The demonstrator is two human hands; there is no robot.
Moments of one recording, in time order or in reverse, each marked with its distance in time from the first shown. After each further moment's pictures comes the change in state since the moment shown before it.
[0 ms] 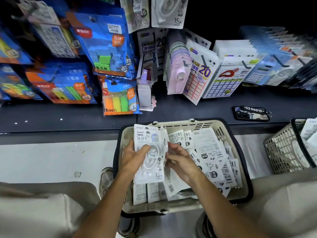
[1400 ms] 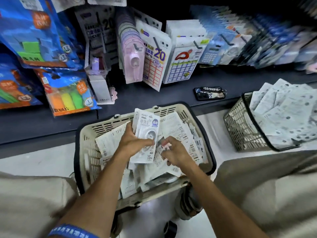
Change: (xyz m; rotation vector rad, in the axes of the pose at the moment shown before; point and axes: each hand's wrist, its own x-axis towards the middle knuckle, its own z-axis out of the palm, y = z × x) left_hand 0.024 0.016 0.093 0.233 -0.334 0.093; right_hand -0.059 -0.044 -0.037 -0.823 0.379 0.165
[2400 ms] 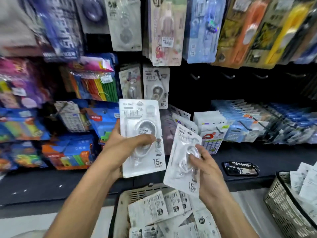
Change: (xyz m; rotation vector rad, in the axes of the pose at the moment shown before) left_hand -0.120 0.223 -0.145 -0.415 0.181 0.382; right_hand -0.059 -0.169 -0.058 1.103 -0.195 -0.484
